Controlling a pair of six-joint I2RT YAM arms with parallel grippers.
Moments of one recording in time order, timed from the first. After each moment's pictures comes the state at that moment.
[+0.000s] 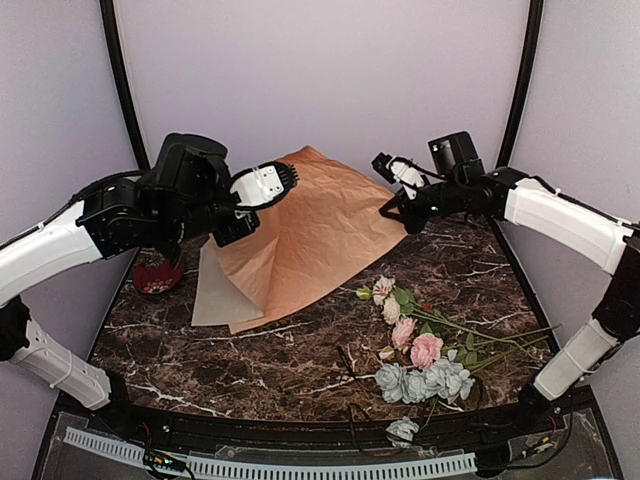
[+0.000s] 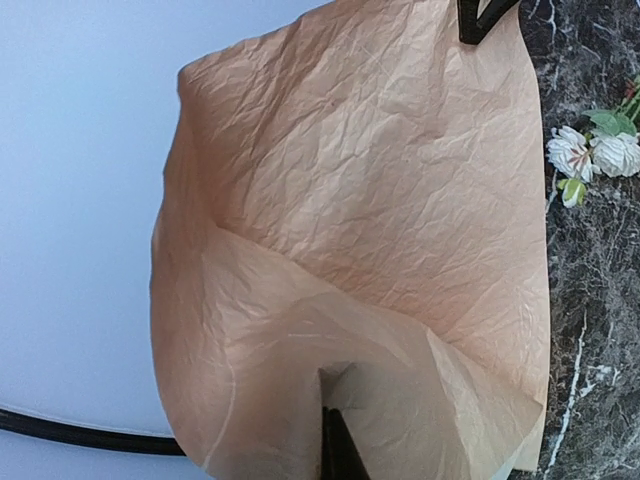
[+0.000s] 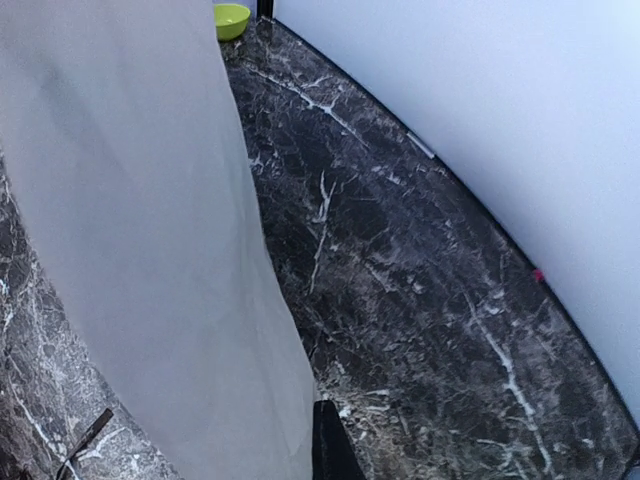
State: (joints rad) left arm -1.04 1.34 1.43 -0.59 -0.60 0.65; right arm 0.58 1.54 1.36 -0.47 -0.26 -0.35
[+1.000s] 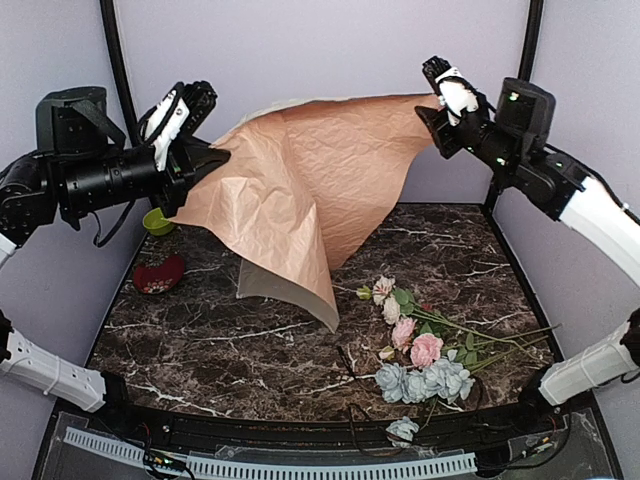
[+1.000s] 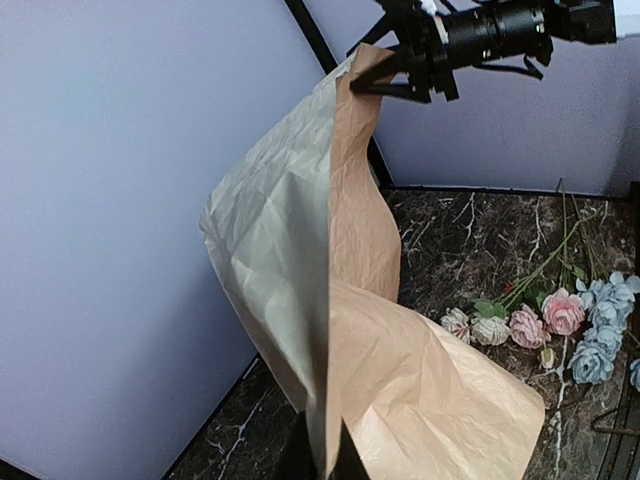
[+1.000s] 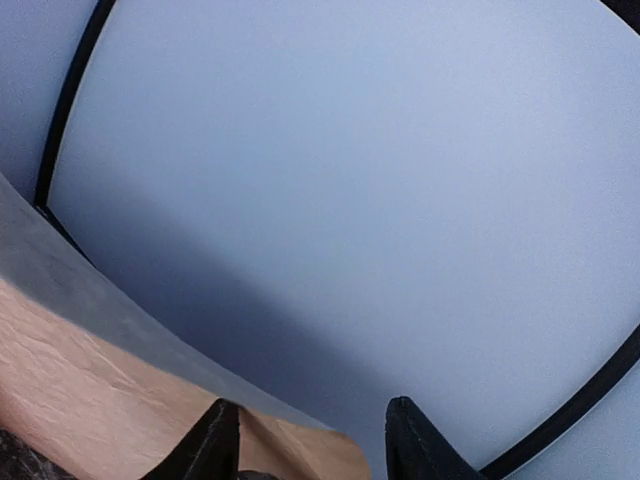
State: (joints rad) left arm -1.05 1.13 1.60 -0.70 -0.27 0.43; right arm 0.67 1.27 1.46 -0.12 0.21 -0.55
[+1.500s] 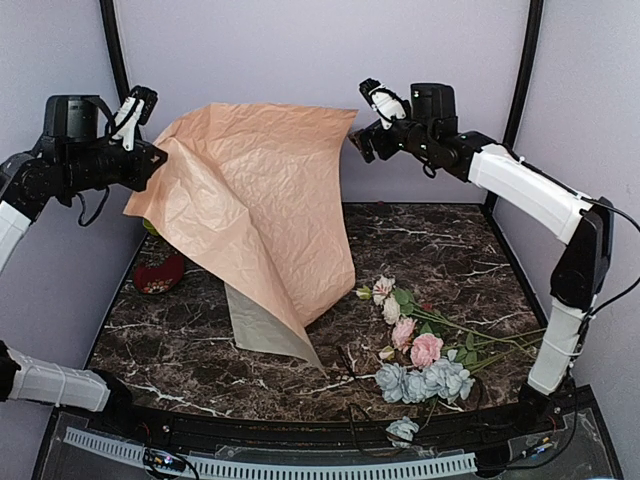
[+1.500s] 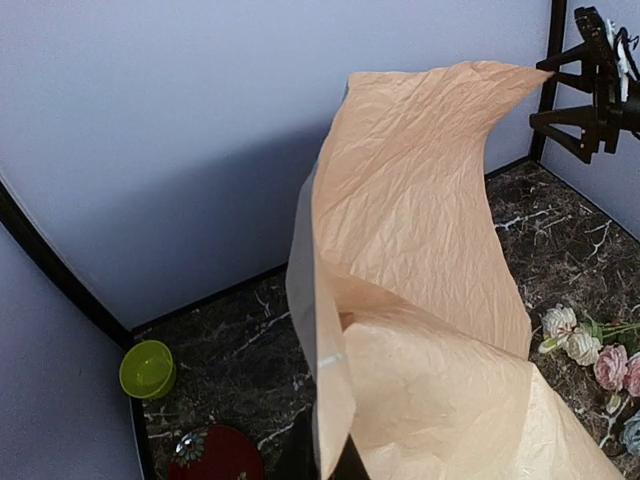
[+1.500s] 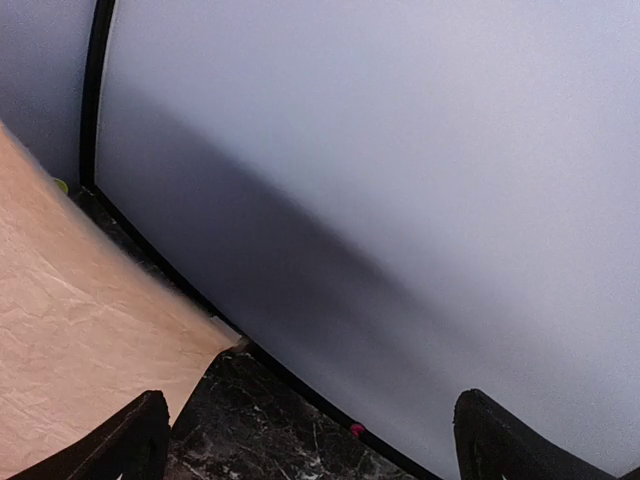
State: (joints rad) left arm -0.50 1.13 1.62 -0.82 -0.16 0.10; right arm 0.60 1.83 1.86 -0.19 0.07 -0.39
